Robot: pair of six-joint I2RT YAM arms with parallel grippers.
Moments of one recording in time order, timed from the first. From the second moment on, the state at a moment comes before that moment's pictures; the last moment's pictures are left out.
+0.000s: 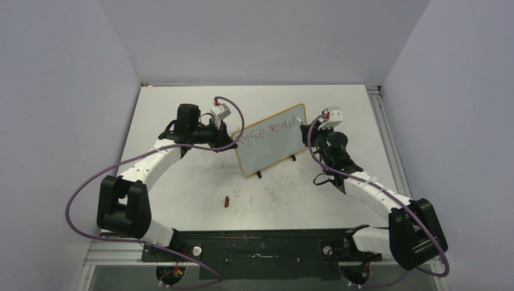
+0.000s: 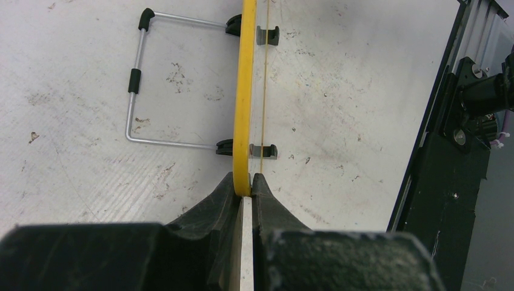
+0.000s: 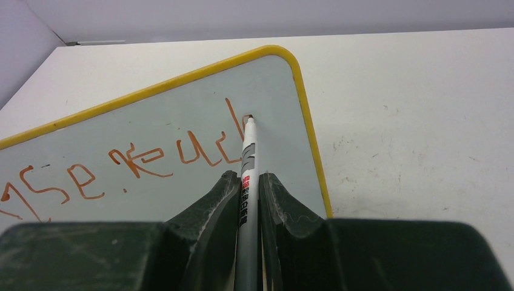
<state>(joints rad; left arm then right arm) -0.27 1.49 1.04 -0.24 0.81 0.12 0.39 1.23 0.60 0.53 0.07 0.25</state>
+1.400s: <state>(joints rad) -0.27 1.49 1.04 -0.24 0.81 0.12 0.38 1.19 0.56 0.46 0.09 0.25</state>
